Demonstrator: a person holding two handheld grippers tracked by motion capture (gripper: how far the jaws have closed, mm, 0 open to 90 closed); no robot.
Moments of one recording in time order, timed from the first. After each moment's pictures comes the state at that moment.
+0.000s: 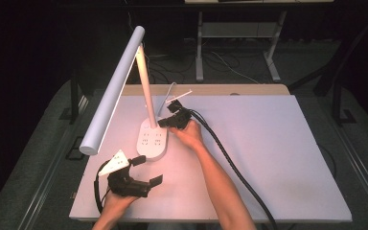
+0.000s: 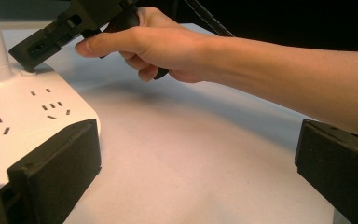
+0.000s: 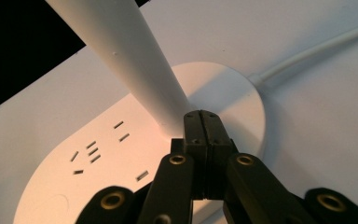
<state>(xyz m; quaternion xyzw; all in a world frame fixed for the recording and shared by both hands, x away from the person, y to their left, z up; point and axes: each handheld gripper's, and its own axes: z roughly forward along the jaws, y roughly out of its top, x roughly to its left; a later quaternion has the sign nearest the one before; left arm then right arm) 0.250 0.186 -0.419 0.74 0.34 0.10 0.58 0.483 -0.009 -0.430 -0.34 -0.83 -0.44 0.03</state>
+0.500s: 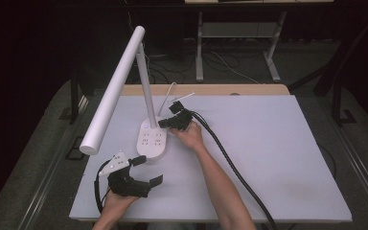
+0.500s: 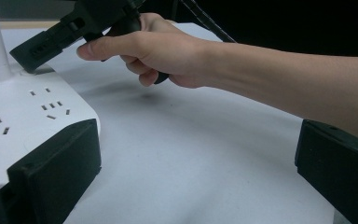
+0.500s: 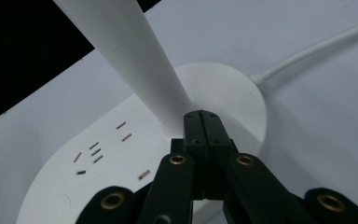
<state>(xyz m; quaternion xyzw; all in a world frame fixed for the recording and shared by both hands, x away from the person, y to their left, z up) 0.250 0.186 -0.420 0.74 0.34 0.10 0.58 0.481 -0.013 -0.436 -0.34 -0.82 -0.45 0.04</state>
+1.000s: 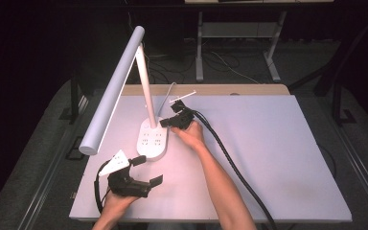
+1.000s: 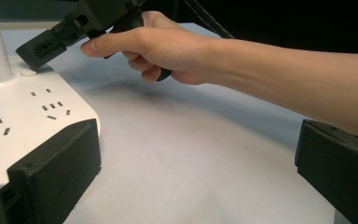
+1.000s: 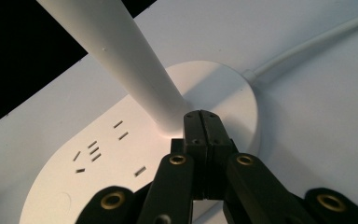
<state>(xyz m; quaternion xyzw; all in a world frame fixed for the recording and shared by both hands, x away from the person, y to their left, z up) 0.250 0.186 -0.419 0.74 0.34 0.10 0.58 0.484 -0.018 -0.434 -0.35 -0.82 -0.45 0.05</state>
